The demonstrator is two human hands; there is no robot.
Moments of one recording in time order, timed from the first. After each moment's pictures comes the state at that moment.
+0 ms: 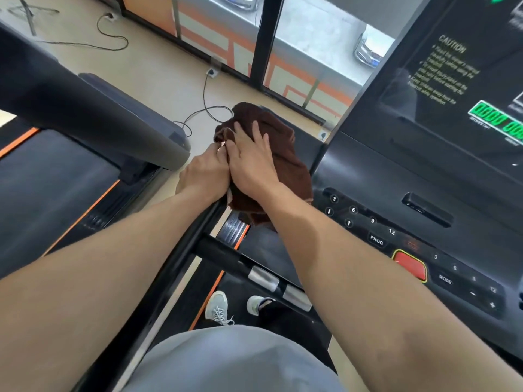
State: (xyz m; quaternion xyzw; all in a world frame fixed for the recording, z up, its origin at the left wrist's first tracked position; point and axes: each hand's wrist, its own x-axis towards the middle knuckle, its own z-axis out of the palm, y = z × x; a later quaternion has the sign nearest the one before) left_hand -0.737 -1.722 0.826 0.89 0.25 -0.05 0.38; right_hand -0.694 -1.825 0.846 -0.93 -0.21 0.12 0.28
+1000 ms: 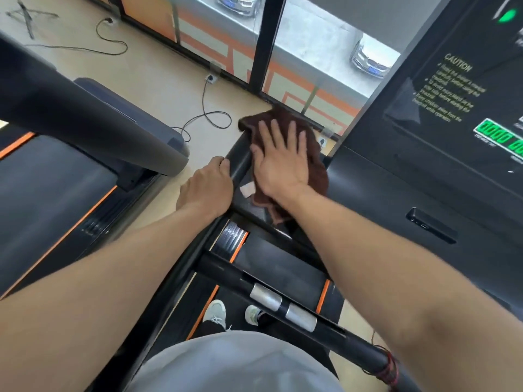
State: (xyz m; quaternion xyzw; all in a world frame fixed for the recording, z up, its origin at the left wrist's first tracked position) left_hand -0.736 -1.726 0.833 0.90 0.26 -0.06 0.35; right_hand -0.645 -1.857 0.836 -0.98 -0.18 0.04 0.02
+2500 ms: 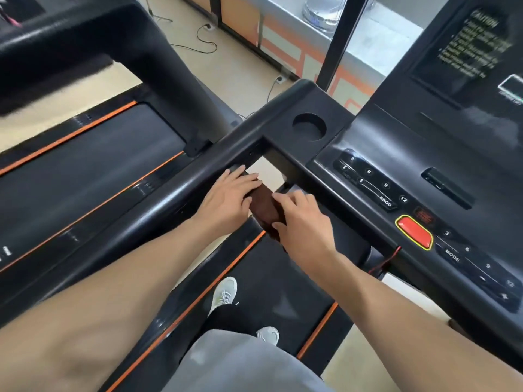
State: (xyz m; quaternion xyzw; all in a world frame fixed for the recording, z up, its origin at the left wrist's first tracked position) left_hand -0.937 -1.794 0.801 0.96 0.08 0.04 0.28; right_hand -0.889 -1.986 0.856 -0.93 -0.35 0.10 0.06
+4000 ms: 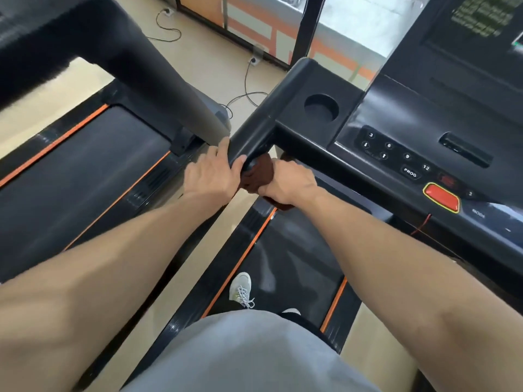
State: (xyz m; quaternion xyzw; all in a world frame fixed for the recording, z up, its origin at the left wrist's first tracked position) left_hand -0.924 -1.715 0.825 0.97 0.22 -0.02 0.13; right_hand -0.848 -1.870 0.835 -0.94 -0.24 0.23 0.07
